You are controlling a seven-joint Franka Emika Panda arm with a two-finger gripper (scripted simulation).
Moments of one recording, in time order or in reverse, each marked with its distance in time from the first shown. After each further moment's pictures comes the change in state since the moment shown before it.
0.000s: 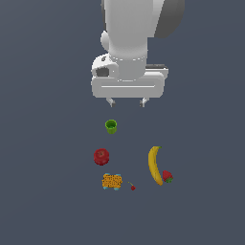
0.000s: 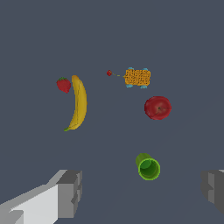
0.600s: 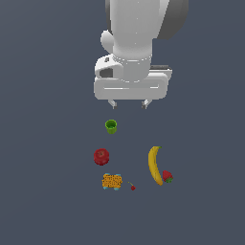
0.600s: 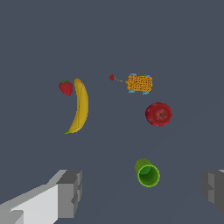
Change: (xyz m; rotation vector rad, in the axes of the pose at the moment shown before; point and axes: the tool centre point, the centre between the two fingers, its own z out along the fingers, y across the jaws) arm 0.009 -0.007 -0.001 -0.014 0.021 -0.038
